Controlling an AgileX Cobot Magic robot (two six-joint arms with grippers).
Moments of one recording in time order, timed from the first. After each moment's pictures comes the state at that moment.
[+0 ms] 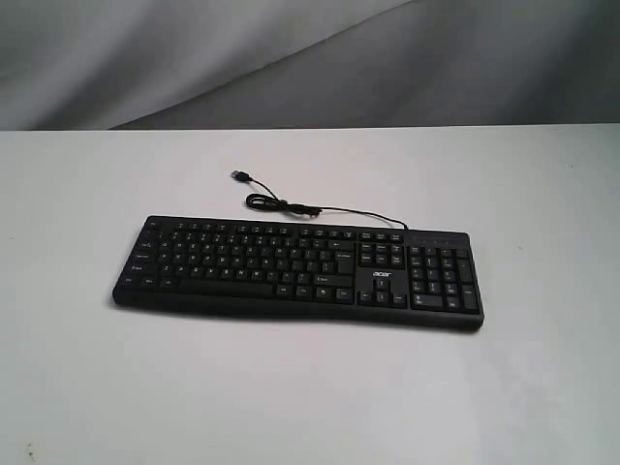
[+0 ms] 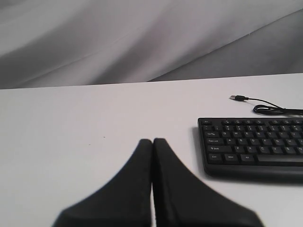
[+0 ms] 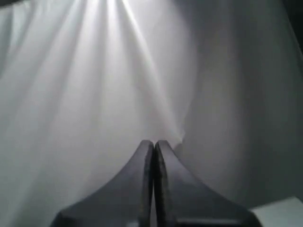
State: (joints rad) left arm 0.10 0.00 0.00 0.12 0.27 -0.07; right arm -0.11 0.38 -0.33 -0.18 -0.22 0.52
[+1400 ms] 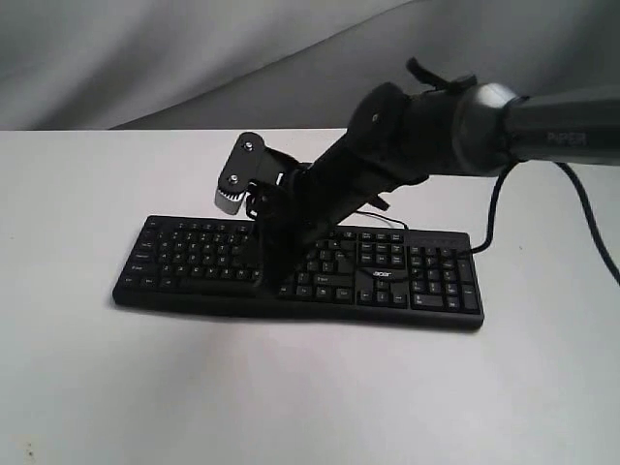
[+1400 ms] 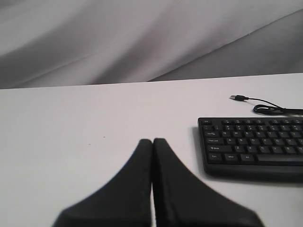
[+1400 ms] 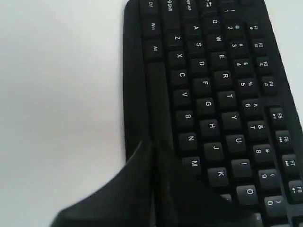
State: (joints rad) left arm 0.10 0.00 0.00 0.12 0.27 -0.07; right arm 0.60 2.08 -1.45 0.76 0.65 -1.30
